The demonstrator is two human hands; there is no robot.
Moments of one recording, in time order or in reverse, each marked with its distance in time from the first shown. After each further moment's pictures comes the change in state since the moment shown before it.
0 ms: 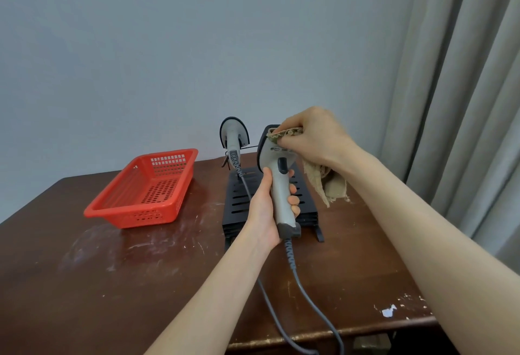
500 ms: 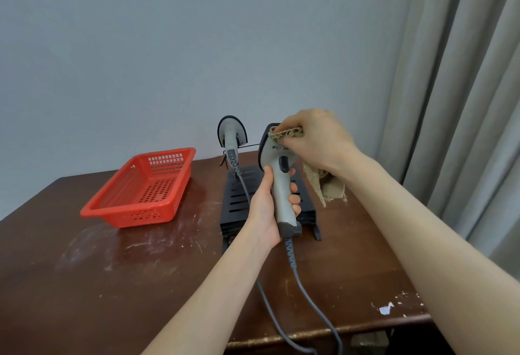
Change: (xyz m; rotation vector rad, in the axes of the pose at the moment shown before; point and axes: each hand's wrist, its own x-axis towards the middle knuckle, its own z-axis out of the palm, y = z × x) left_hand 0.001 0.000 0.001 0.015 -0.002 -0.013; right_hand -0.006 0.000 0.001 -0.077 0.057 -0.029
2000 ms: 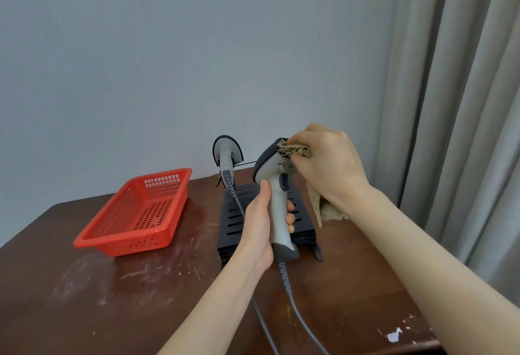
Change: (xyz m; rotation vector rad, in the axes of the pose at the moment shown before) left_hand -0.017 0.009 0.018 0.309 0.133 0.184; right_hand -0.017 0.008 -0.005 -0.071 0.286 -0.062
